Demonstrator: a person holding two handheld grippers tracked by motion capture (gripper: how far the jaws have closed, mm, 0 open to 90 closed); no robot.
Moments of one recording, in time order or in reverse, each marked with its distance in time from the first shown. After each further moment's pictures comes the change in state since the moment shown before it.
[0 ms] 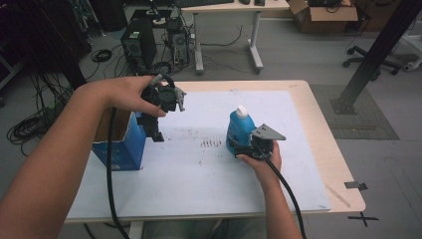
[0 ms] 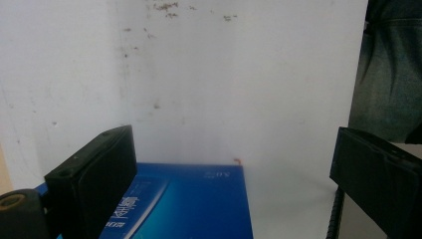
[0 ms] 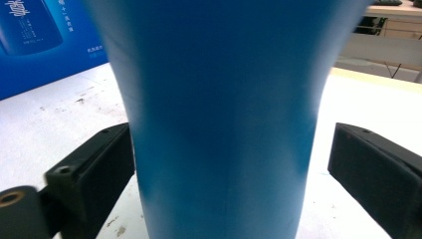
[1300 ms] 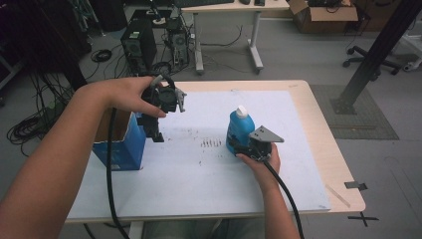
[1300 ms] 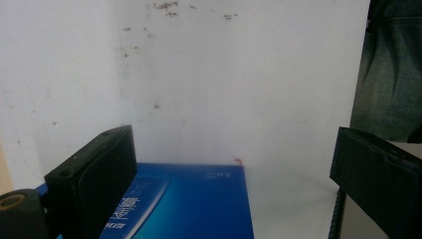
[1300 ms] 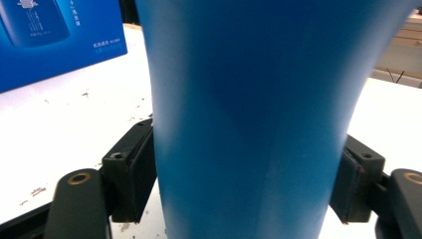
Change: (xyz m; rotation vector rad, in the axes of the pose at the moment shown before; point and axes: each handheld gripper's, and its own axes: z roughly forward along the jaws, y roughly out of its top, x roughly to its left) left arm 0.000 0.001 0.002 0.008 0.002 0.006; right arm 0.004 -0.004 0.002 -0.002 0.009 -0.036
